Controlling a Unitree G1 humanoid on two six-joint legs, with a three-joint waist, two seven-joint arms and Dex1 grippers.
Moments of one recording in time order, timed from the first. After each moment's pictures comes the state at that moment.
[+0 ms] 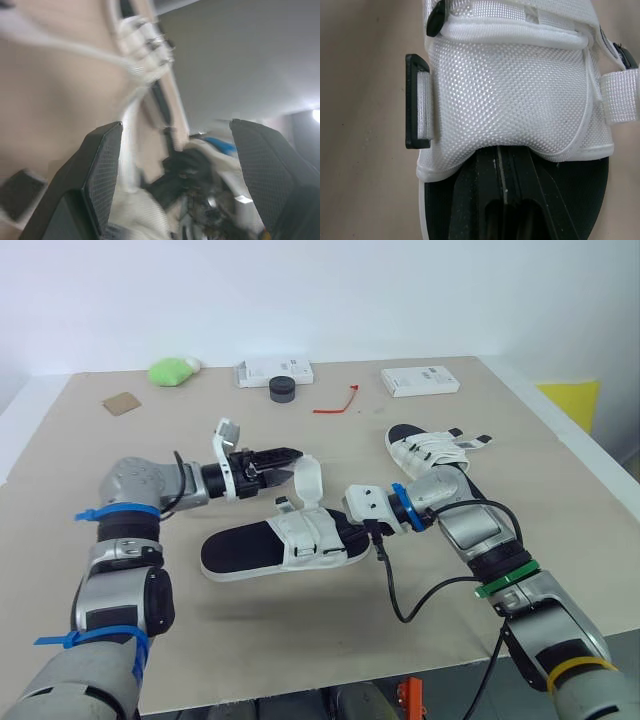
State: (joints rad) left arm -0.97 0.35 0.31 0.72 -0.89 1.33 -0.60; right arm -0.80 -0.54 0.43 0.31 0.00 0.09 1.39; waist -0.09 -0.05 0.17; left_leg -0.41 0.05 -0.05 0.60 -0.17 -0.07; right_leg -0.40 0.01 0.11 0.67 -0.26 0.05
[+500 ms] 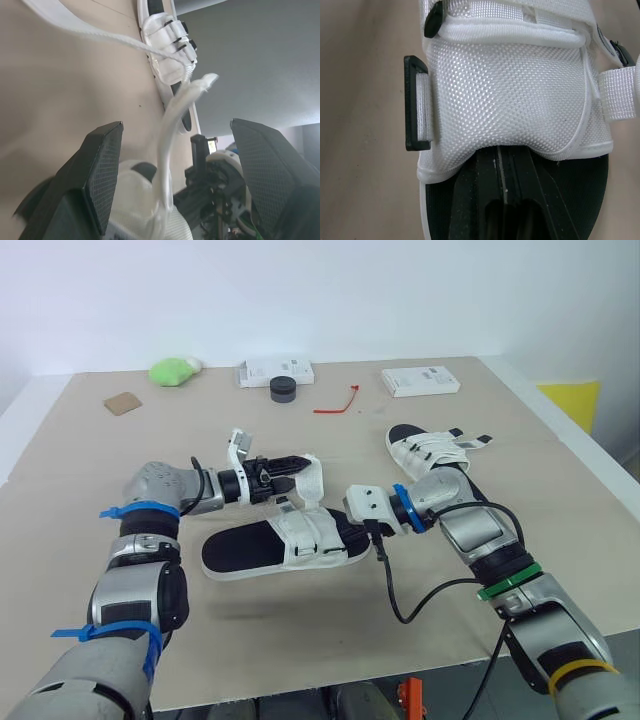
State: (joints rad) left arm -1.02 0.30 0.31 0.82 -0.79 1.24 -0.63; right arm -0.78 -0.54 0.42 0.29 0.00 0.12 1.37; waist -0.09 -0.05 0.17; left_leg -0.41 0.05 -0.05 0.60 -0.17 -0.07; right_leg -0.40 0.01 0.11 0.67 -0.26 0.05
